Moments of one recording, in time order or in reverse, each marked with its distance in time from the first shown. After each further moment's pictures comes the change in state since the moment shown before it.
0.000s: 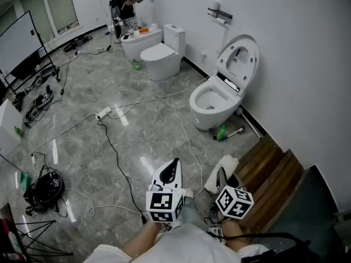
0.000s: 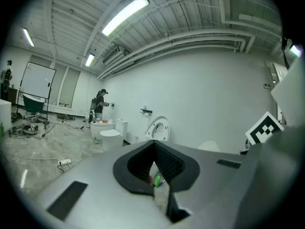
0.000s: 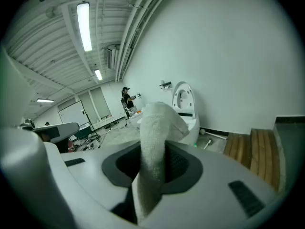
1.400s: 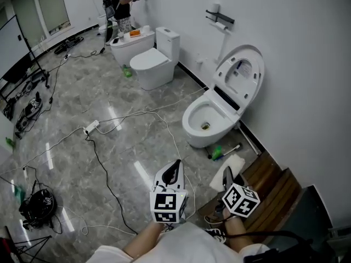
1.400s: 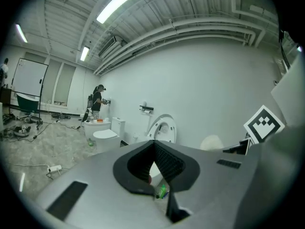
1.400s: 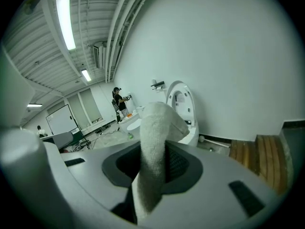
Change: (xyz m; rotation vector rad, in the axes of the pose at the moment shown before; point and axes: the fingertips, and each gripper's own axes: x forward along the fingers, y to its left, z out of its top) left arm 0.234 0.042 0.022 0.020 0.039 -0.013; right arm 0.193 -0.065 0.130 0.054 -0.002 -0.074
